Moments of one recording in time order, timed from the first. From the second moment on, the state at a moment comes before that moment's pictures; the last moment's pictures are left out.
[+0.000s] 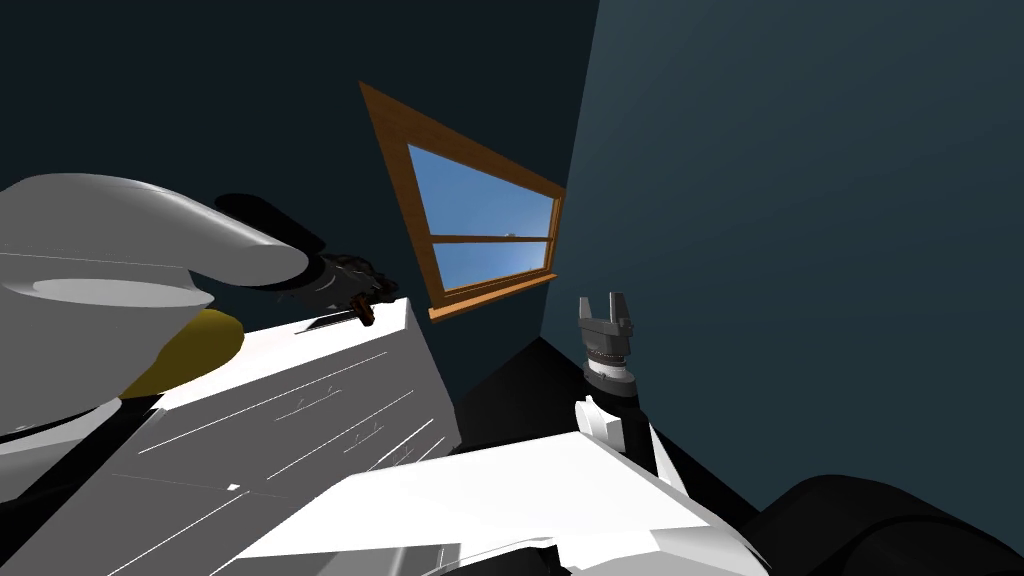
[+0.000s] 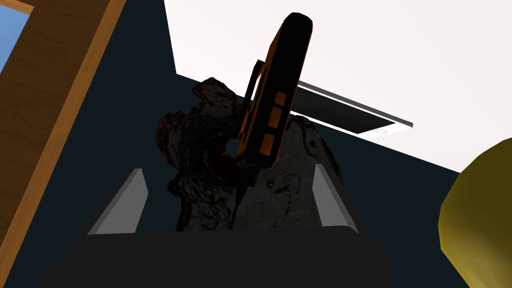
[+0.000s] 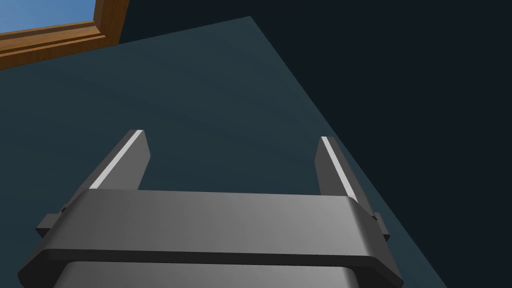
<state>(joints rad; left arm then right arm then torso) -0.65 1.15 0.12 -2.06 0.76 1.94 -0.35 0.54 0.01 0.02 -2.38 0.03 -0.65 -0.05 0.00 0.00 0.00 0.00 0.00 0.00</state>
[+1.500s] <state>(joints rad) -0.64 1.15 0.12 -2.05 0.74 1.97 -0.36 0.54 0.01 0.02 -2.38 0.03 -0.65 -0.05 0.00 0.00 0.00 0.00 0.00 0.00</state>
